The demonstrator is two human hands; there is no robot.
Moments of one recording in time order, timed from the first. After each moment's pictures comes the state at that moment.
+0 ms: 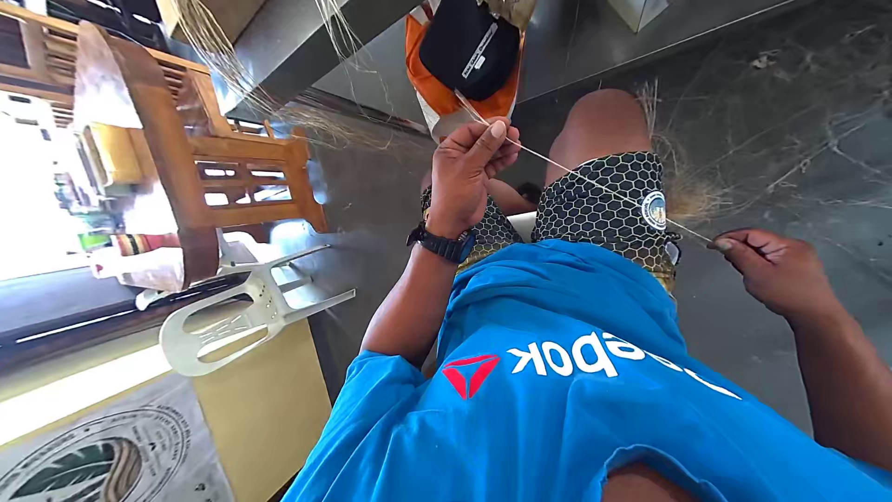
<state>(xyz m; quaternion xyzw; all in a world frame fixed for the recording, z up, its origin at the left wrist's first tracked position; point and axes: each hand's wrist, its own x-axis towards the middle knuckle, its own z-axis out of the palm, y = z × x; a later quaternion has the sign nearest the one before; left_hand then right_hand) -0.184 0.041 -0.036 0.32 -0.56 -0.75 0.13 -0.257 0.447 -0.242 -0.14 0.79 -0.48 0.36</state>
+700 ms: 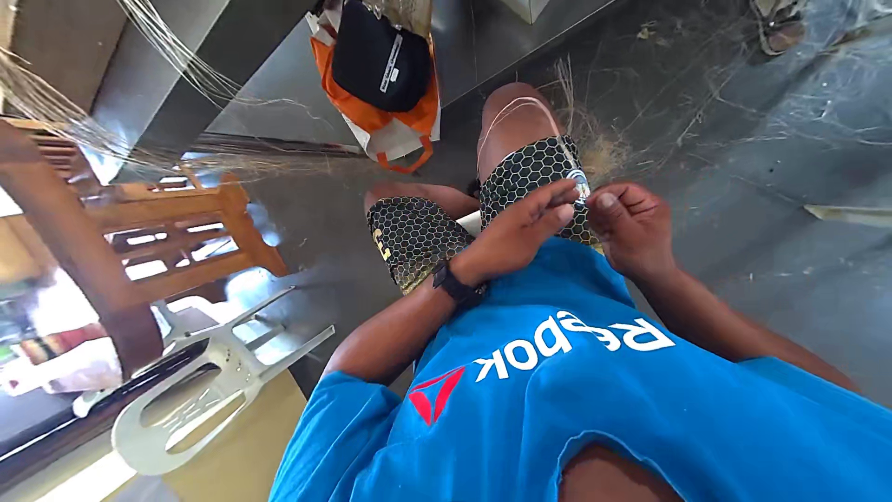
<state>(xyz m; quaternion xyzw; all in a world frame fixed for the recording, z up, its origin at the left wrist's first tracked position) -0.180 0.145 -0.051 0.13 -0.67 -0.65 -0.32 -0.214 0.342 -0.153 -0.07 0.55 -0.79 0.25</state>
